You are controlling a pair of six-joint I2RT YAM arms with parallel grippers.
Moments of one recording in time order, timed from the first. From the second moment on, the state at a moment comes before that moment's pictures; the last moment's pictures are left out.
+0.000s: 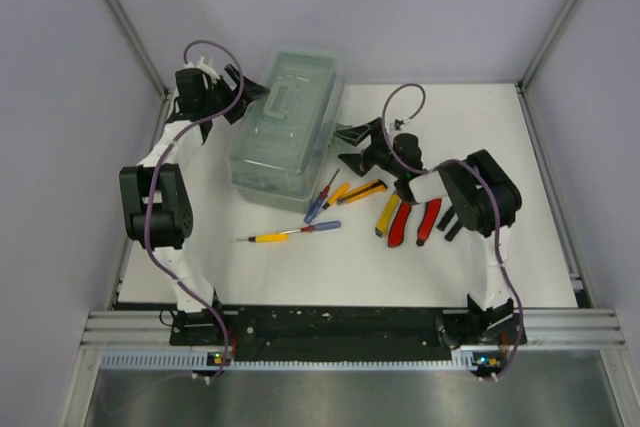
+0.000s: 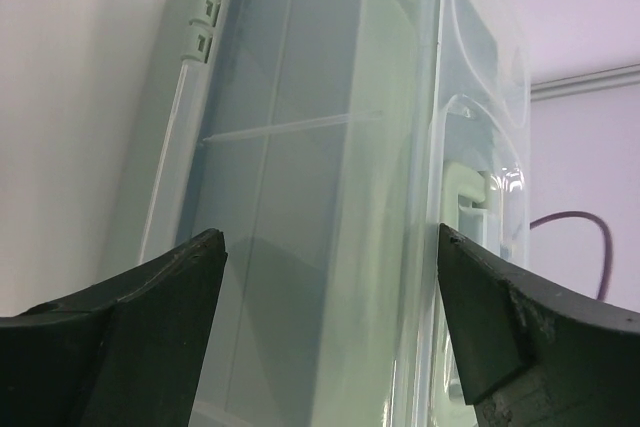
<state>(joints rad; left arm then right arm) 0.04 1.91 1.47 0.05 0.58 -0.76 0.44 2.14 1.02 1.06 -0.37 1.53</state>
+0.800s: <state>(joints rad) 0.03 1.78 1.37 -0.07 0.59 -0.71 0.45 1.85 1.67 -0.28 -0.16 0.75</state>
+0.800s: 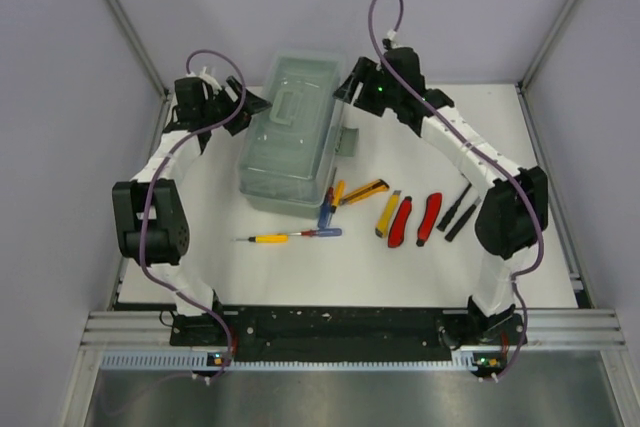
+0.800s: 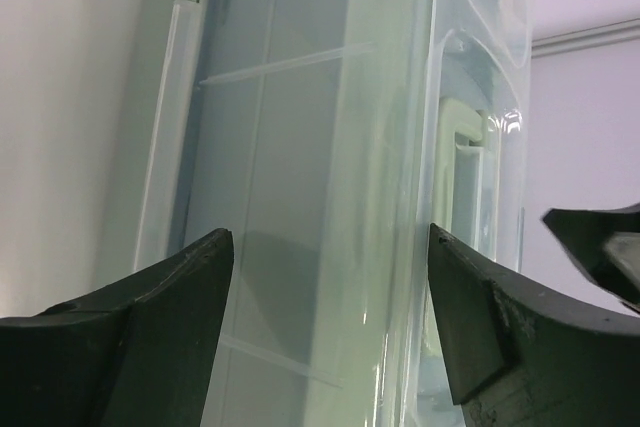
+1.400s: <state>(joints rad) -0.07 1.74 1.25 0.09 0.58 -0.89 0.64 2.07 2.13 -0.57 -0.07 0.58</state>
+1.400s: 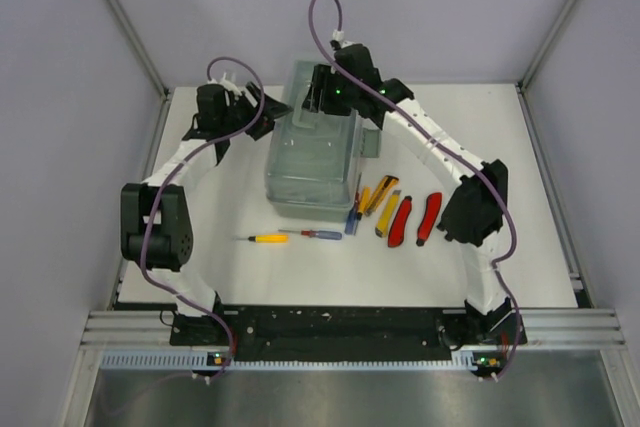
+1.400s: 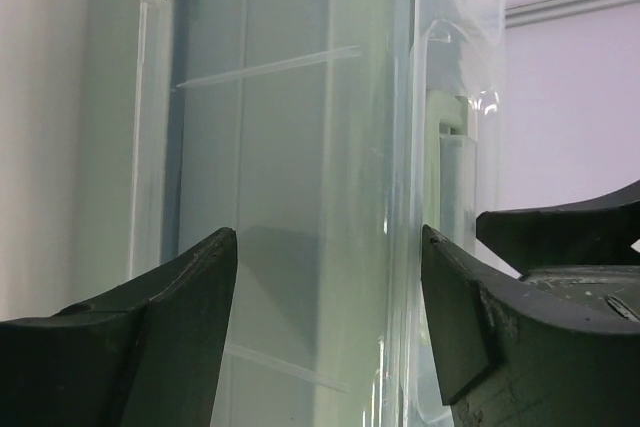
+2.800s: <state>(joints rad) -0.12 1.67 1.27 -0.04 0.58 -0.80 0.55 2.08 1.93 -0.26 -0.41 1.04</state>
